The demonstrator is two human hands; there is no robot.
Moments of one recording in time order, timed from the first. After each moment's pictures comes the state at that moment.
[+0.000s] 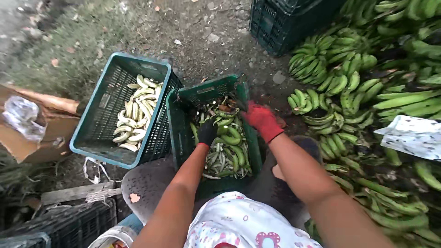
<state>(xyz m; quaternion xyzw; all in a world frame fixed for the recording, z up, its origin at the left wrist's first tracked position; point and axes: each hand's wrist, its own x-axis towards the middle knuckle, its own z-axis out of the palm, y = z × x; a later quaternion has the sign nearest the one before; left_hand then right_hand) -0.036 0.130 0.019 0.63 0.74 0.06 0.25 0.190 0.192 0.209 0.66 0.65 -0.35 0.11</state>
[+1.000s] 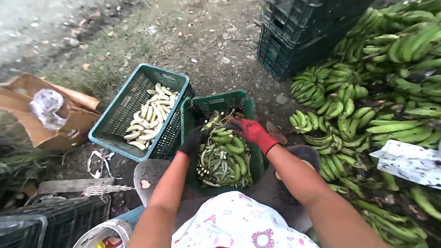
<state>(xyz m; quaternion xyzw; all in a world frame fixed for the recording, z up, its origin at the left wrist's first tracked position) -0.114 0.097 0.114 0.44 0.70 0.25 0.51 0.171 0.170 0.160 0.43 0.86 -0.28 0.01</state>
